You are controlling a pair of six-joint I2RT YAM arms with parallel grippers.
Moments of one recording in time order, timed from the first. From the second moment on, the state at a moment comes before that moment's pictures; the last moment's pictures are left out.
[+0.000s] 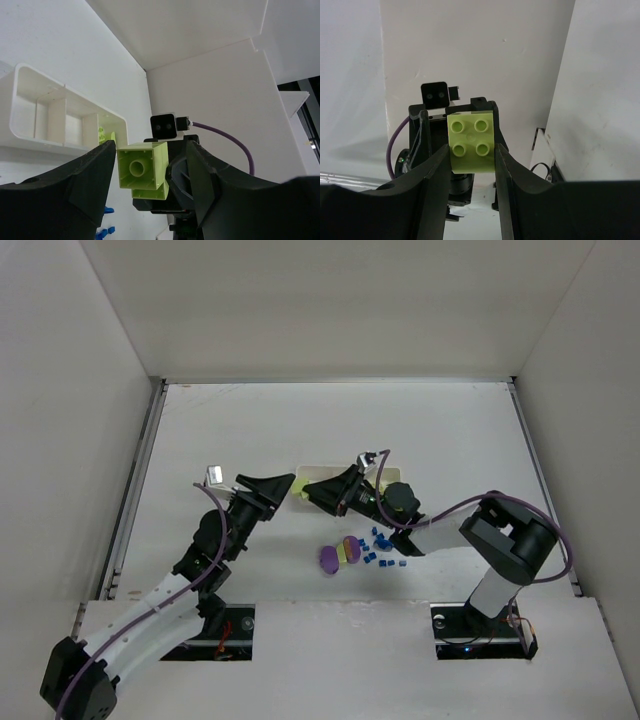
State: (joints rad) left arm -0.64 0.63 0.25 0.40 -0.21 -1.21; right arm 0.83 1.68 0.57 1.26 -0.24 1.53
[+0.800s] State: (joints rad) left arm -0.64 0.67 0.25 0.38 -0.16 -1.25; right arm 0.82 1.70 0.58 1.27 -0.24 1.53
